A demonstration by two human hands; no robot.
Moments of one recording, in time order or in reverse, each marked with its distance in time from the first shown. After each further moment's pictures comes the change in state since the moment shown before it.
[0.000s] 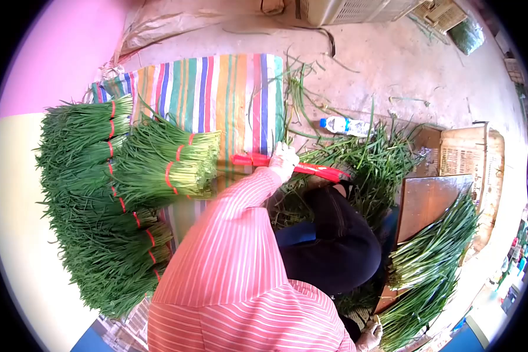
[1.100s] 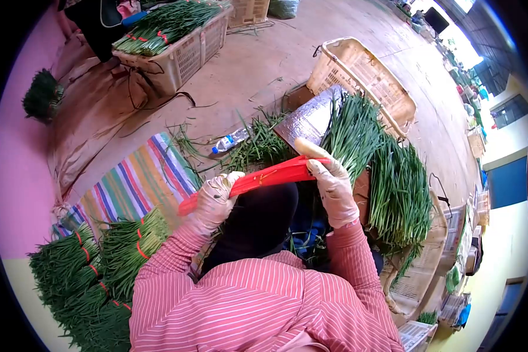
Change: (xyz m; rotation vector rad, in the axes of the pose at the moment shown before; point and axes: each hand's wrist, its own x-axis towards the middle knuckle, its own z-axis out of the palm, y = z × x) left_hand -0.168 0.056 -0.231 -0.584 0.644 0.673; right_hand -0.067 -0.292 0.019 1.163 -0.648 -0.673
